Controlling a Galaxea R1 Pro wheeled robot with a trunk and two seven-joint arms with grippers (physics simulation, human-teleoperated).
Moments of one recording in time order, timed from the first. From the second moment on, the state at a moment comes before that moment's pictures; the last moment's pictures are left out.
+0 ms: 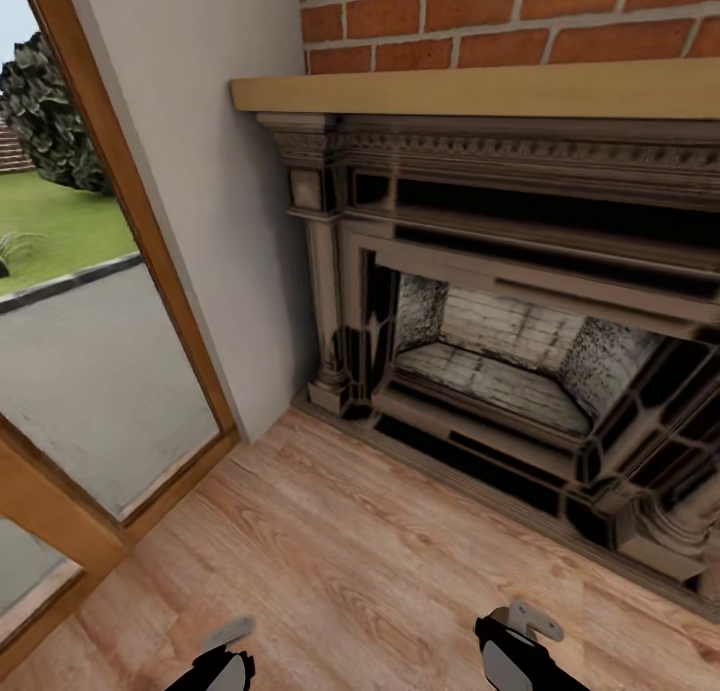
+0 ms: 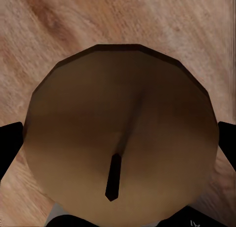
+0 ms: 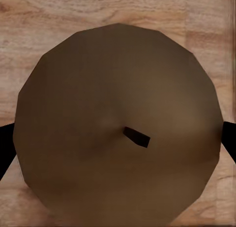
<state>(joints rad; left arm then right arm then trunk) -0.46 -0.04 -0.23 -0.30 0.64 0.20 0.48 -0.51 -0.03 0.56 -0.30 -0.93 -0.02 -0.52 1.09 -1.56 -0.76</state>
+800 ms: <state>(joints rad) -0.46 -0.04 -0.23 -0.30 0.64 0.20 0.48 -0.51 -0.03 0.56 -0.30 -0.93 -0.02 -0.49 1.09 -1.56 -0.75</state>
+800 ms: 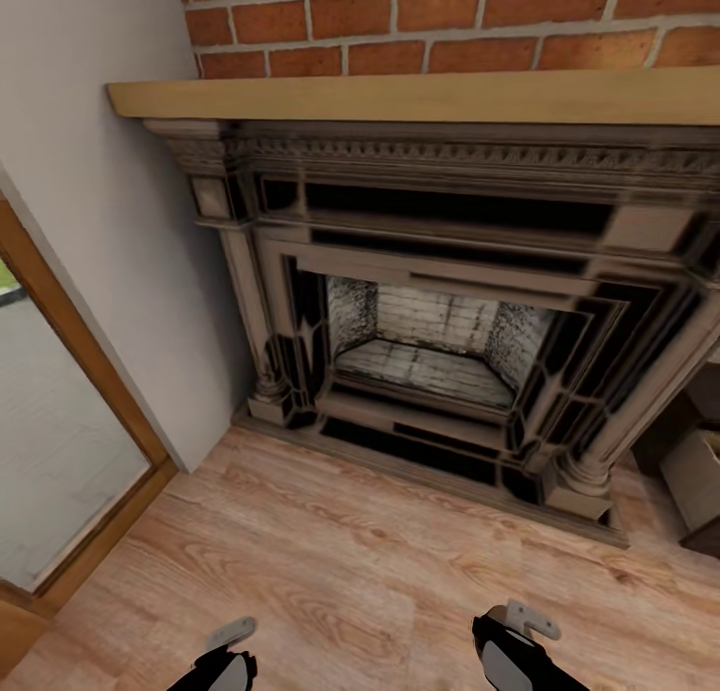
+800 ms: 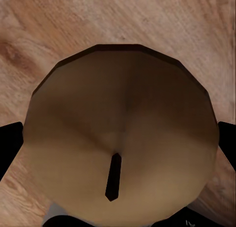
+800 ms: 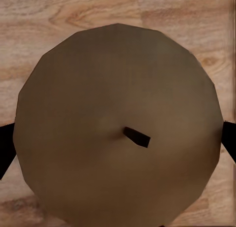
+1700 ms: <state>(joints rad) -0.46 -0.05 -0.23 -0.30 0.64 0.20 0.48 -0.51 -0.03 0.55 -0.27 -0.94 -0.02 -0.49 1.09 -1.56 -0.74</state>
